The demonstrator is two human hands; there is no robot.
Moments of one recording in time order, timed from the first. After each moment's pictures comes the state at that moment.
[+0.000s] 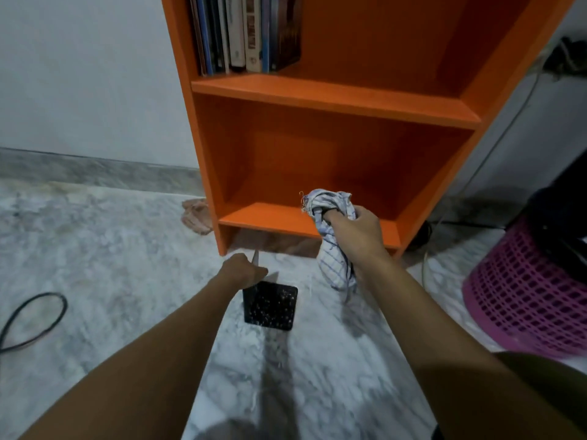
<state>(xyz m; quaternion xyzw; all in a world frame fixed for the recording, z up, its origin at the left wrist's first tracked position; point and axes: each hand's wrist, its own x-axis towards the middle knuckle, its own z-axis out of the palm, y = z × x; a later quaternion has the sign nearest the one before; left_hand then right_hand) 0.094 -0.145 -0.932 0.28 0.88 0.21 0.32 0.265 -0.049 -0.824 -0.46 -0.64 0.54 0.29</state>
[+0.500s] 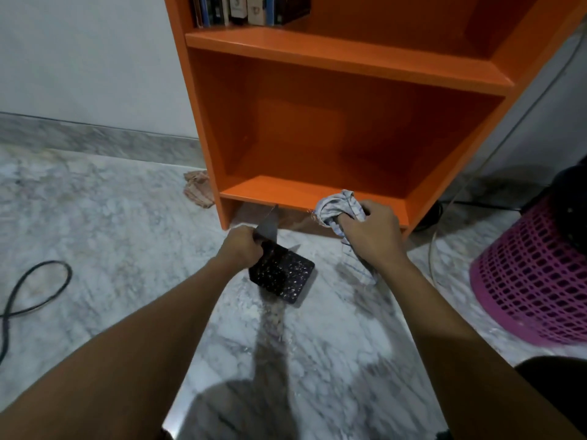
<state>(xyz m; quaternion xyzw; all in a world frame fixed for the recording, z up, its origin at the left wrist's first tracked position) 0.097 -0.147 -0.947 0.36 0.87 0.26 0.21 0.291 -0.033 -0.862 -0.43 -0.77 0.39 0.26</state>
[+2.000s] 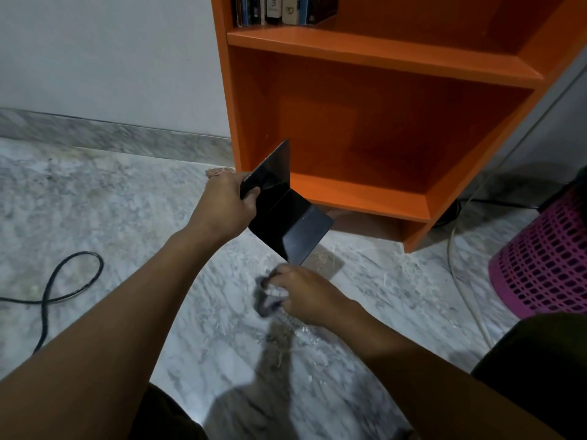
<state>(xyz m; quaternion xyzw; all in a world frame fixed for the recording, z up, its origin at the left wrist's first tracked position) 0.088 -0.223 -0.837 0.43 0.81 0.40 0.03 0.241 -0.145 -0.953 -0.11 -0.96 0.26 0.02</state>
